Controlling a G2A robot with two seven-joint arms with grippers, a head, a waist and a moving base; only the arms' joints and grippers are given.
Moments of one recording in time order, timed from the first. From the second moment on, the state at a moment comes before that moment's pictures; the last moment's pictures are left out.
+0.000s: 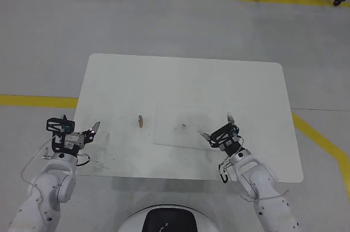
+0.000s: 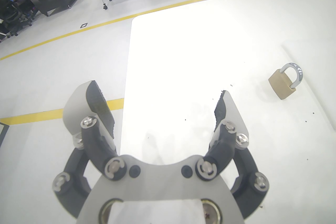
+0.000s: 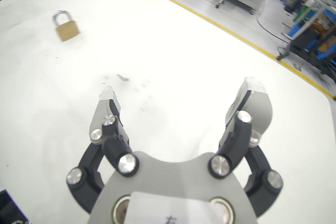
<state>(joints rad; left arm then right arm) 1.73 -1.15 -1.60 -1.80 1.33 0.00 0.00 -1.59 -1.16 1.33 -1.85 -1.58 -0.26 0.04</state>
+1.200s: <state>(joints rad) 1.73 -1.15 -1.60 -1.80 1.33 0.00 0.00 -1.19 -1.21 1.06 -1.58 -1.57 -0.46 0.39</state>
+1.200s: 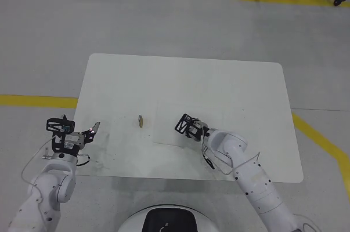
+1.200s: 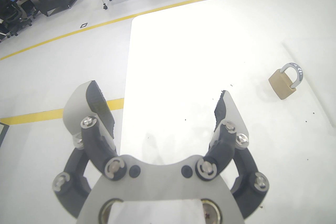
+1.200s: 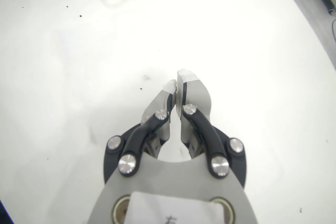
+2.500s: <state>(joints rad) 1.66 -1.16 -1.57 -1.87 0.88 -0.32 -0.11 -1.33 -1.17 1.33 -1.50 -0.66 -0.82 0.15</state>
